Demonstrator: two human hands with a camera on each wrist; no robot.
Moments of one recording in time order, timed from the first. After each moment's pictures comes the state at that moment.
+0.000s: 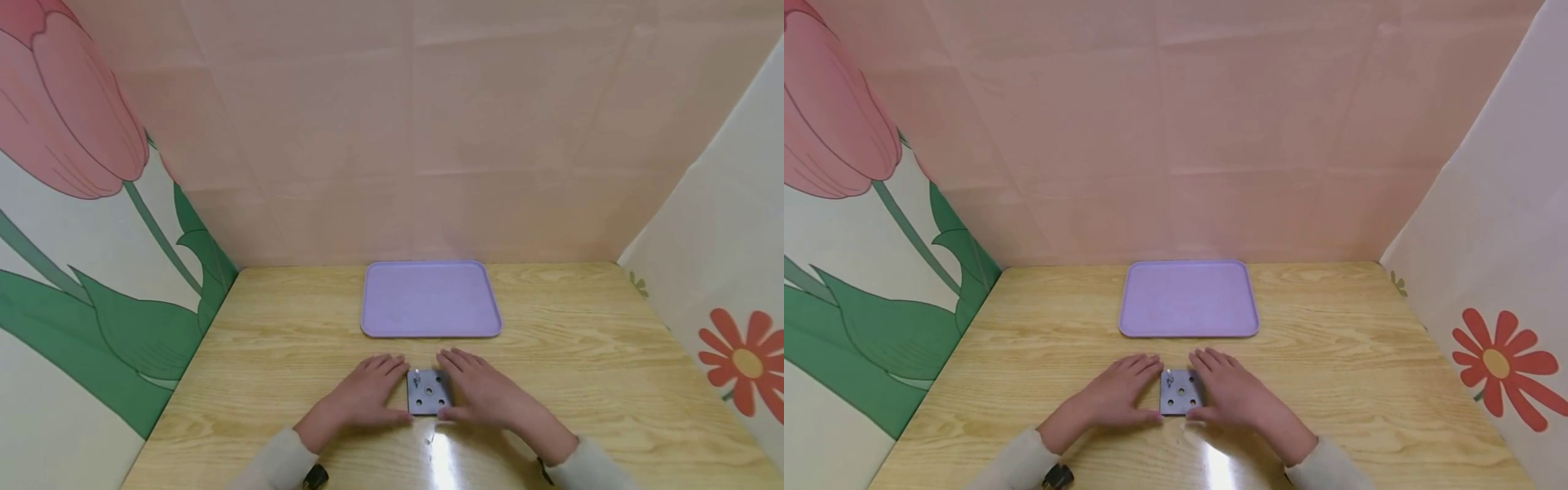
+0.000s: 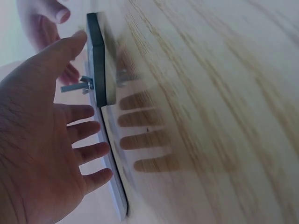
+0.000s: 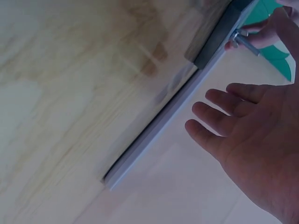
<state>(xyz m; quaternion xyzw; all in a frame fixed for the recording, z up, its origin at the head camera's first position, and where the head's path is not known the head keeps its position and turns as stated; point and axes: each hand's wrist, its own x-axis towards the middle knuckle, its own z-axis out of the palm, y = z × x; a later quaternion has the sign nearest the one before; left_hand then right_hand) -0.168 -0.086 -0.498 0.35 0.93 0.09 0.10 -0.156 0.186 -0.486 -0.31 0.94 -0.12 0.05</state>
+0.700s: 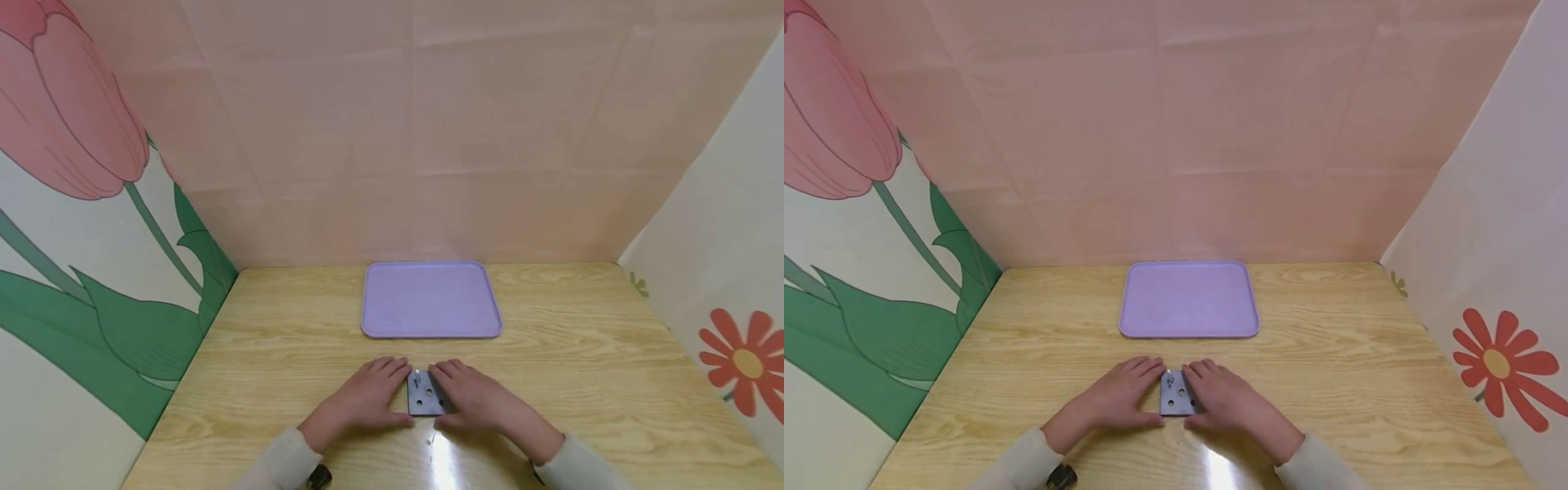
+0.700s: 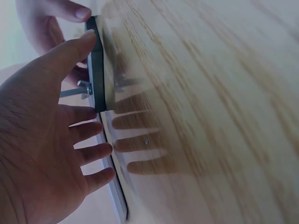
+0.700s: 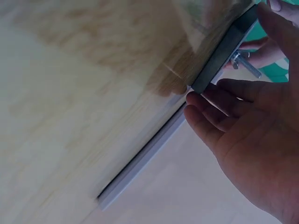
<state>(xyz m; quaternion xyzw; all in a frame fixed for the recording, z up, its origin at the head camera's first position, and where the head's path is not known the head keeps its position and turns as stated) -0.170 -0.080 -0.504 0.35 0.93 0.07 0.10 -0.155 0.172 -0.493 -0.34 0.93 -0.10 0.05</state>
